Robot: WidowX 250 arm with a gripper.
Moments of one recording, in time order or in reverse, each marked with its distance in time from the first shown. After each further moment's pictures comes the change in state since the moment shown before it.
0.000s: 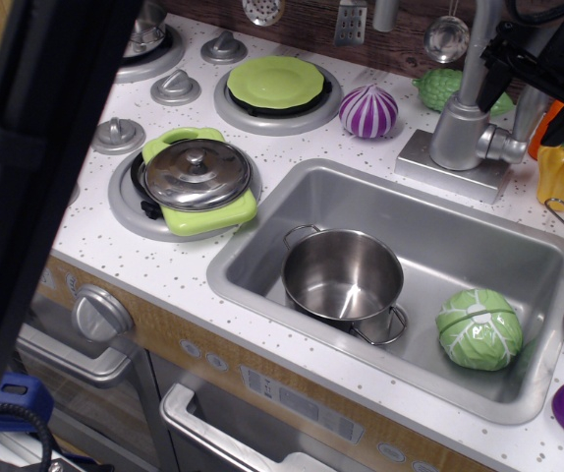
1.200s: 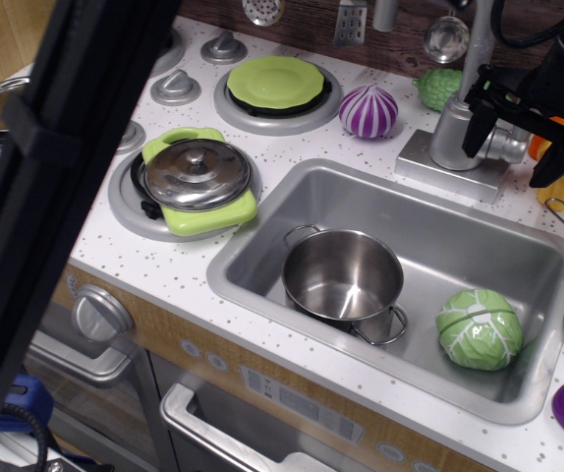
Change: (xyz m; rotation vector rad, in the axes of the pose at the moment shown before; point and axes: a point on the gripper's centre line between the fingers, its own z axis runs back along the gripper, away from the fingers) arm -0.032 -0.008 -0.018 -0.070 0.251 0.032
